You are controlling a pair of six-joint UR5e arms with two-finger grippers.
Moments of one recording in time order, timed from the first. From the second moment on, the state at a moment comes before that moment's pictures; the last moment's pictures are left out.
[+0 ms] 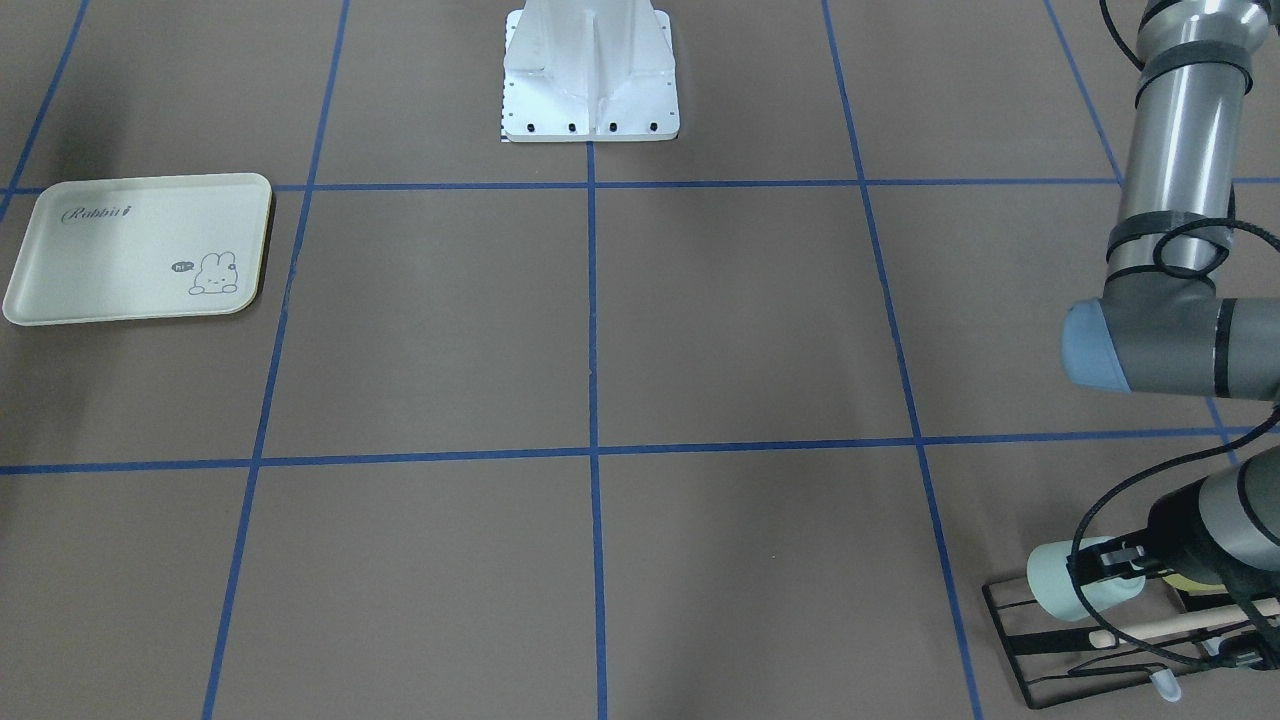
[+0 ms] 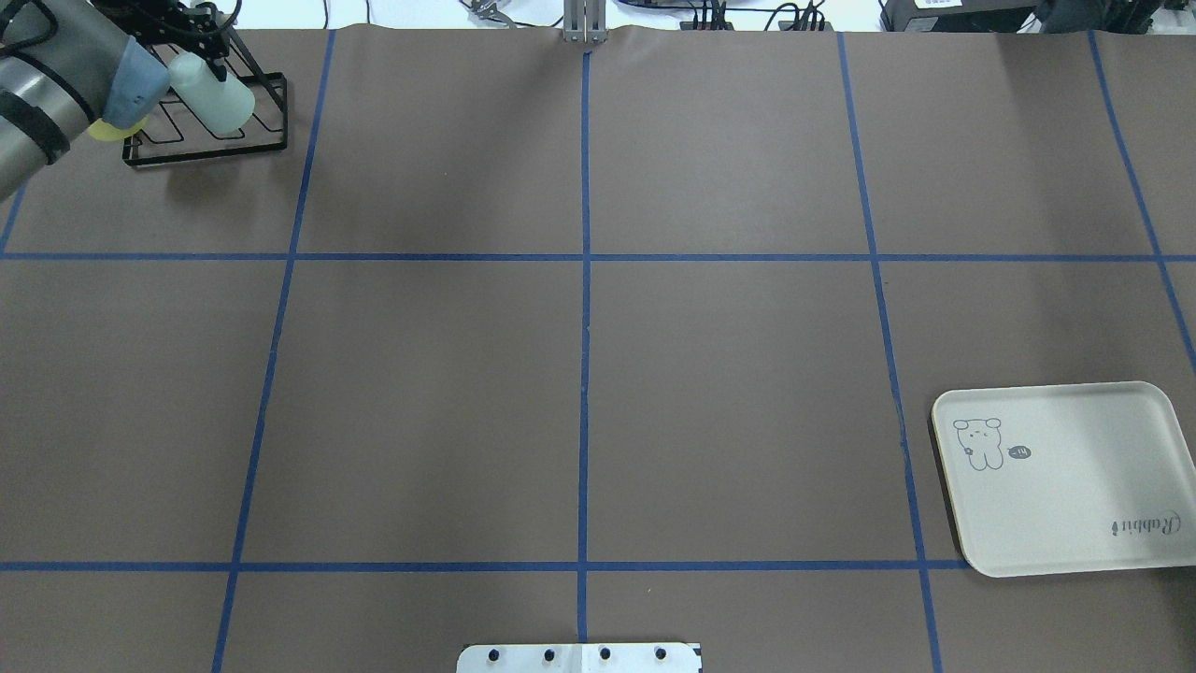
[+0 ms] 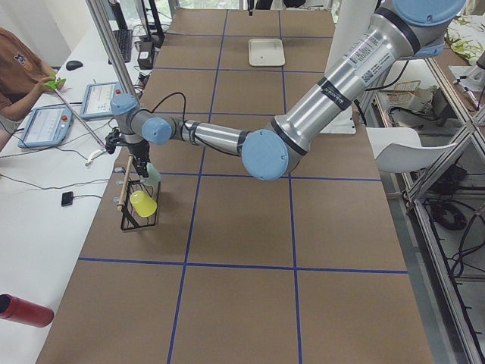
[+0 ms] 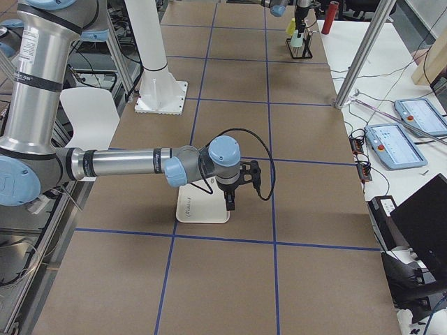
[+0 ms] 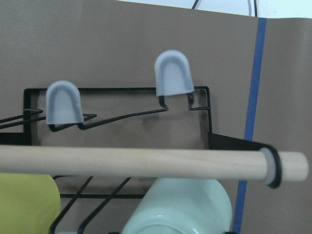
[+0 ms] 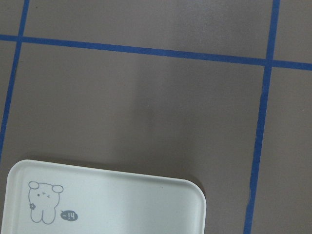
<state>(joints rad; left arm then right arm) -1.20 -2.35 -0.96 -1.80 -2.23 -0.67 1.40 -1.83 1.89 -1.32 2.44 0.21</state>
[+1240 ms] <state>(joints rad) -1.28 -2.25 -1.50 -1.45 -2.30 -0.69 1.39 -1.76 1.89 -1.32 2.44 0.25</state>
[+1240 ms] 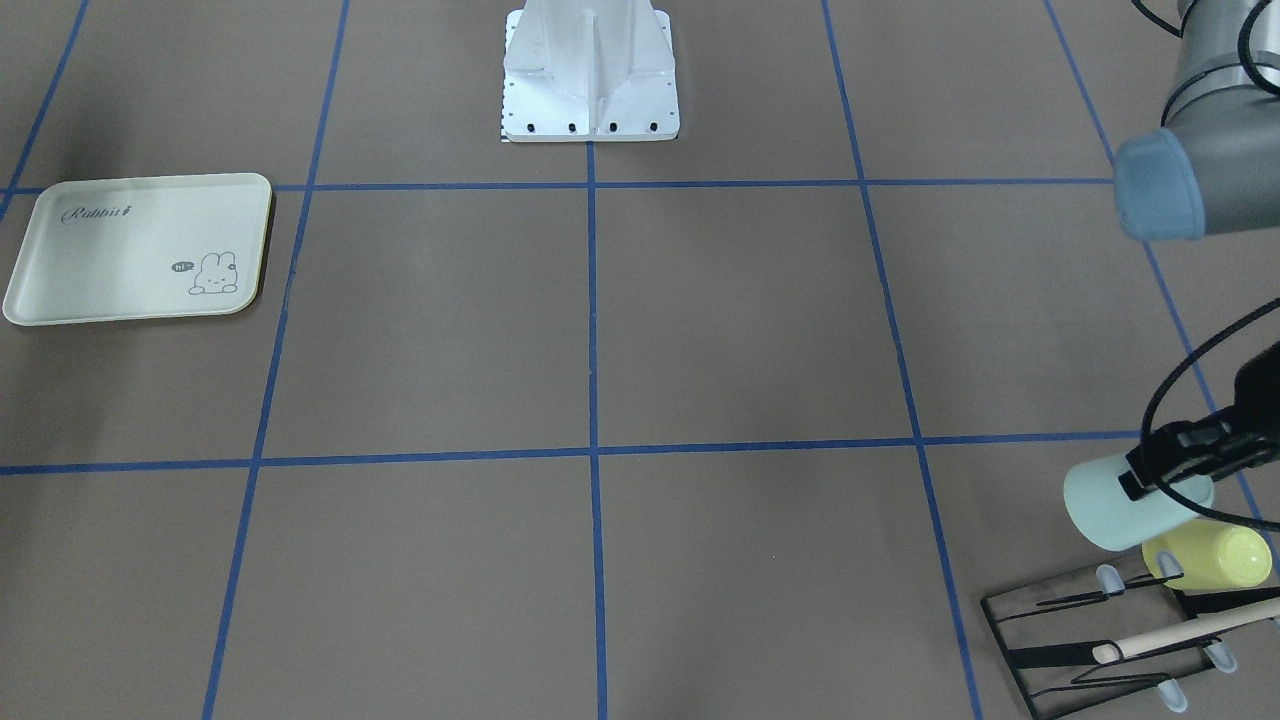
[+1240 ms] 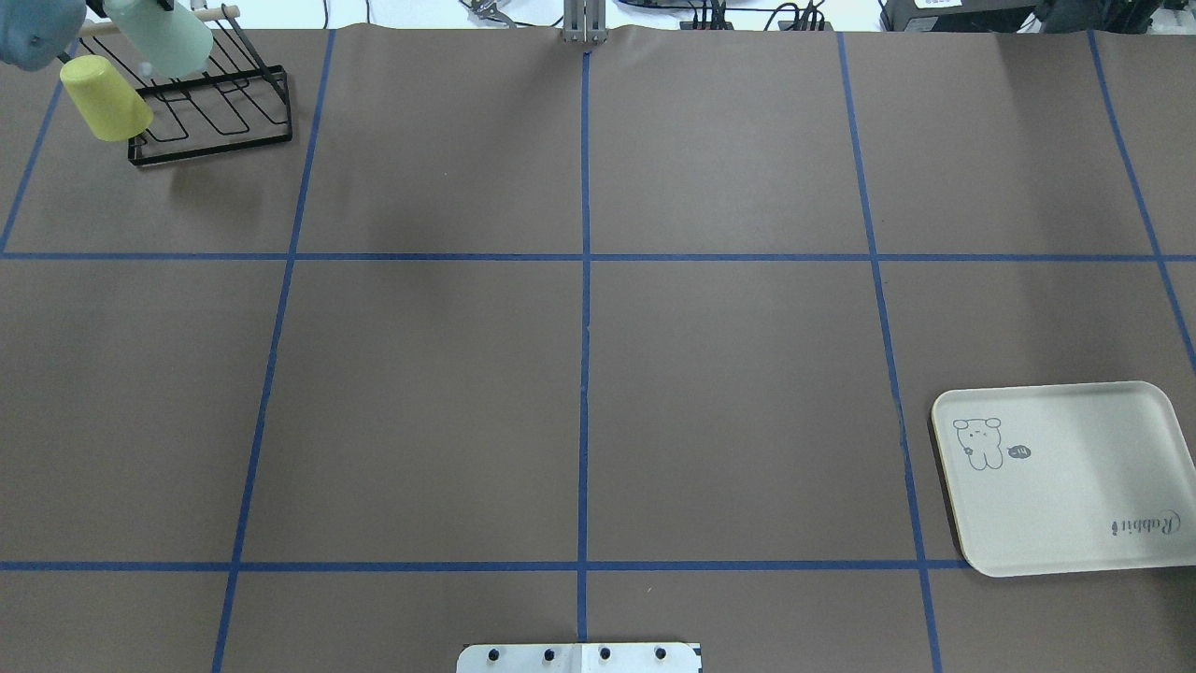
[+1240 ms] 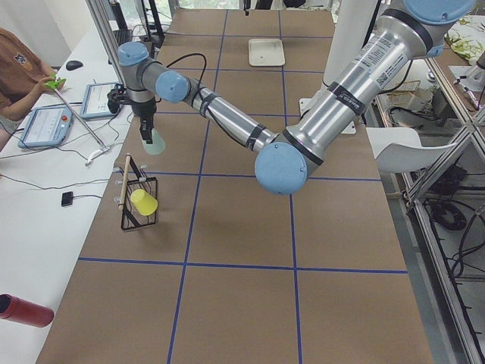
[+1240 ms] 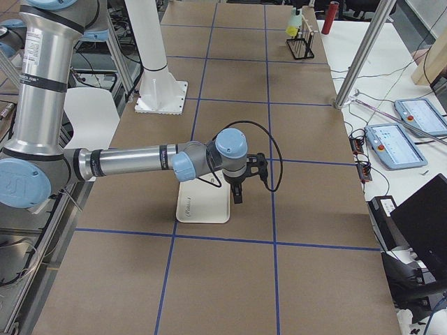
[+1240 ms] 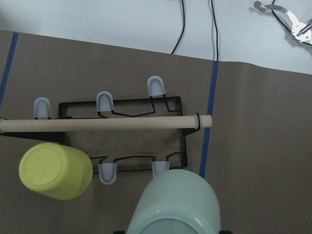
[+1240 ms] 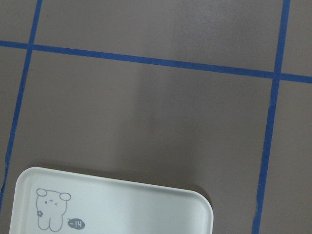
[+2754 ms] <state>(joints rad) -0.98 -2.25 -1.80 -2.19 -2.51 -1.97 1.02 -1.36 1.85 -0.55 2.45 1.56</state>
